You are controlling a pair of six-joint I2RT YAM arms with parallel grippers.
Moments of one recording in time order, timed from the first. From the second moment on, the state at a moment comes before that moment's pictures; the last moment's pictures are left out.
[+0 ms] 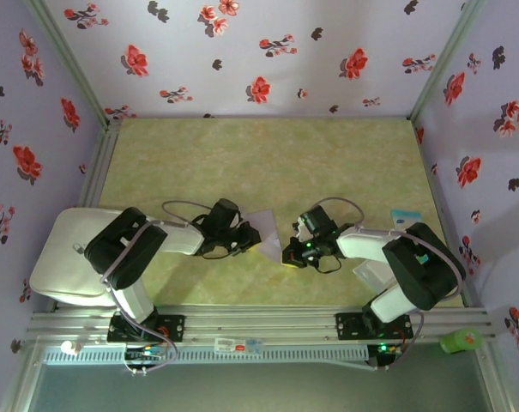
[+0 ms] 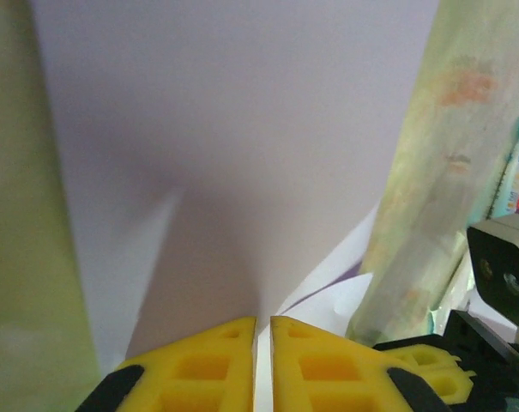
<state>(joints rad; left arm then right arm) -0.73 1.74 0.68 0.23 0.42 -1.11 0.62 1.51 0.55 -0.17 -0.58 0.77</state>
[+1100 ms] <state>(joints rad) -0.66 1.48 0.63 0.17 0.31 -0.99 0.59 1.44 0.67 -0.25 -0.35 0.70</state>
